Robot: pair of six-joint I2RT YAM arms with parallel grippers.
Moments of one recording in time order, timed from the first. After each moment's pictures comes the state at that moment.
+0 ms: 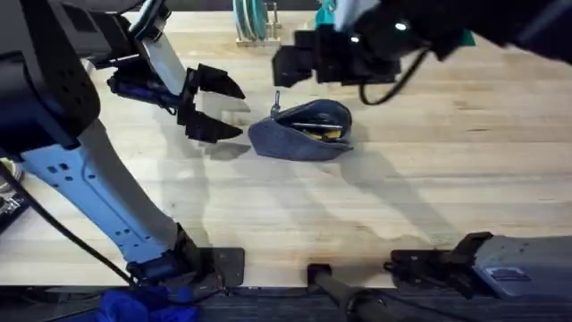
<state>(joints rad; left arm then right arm) 0.30 2.11 1.36 -1.48 1.08 2.06 0.72 1.54 1.51 -1.00 0.08 0.58</state>
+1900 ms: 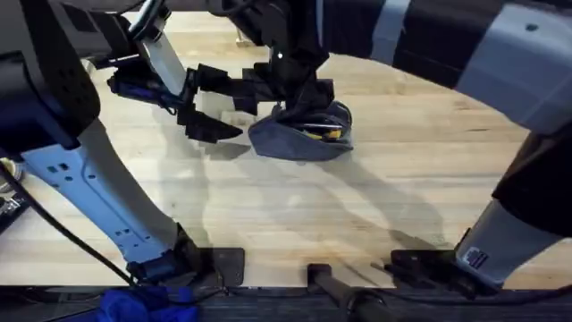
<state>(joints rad) 0.30 2.11 1.36 -1.48 1.08 2.06 0.82 2.00 1.79 -1.10 0.08 0.78</state>
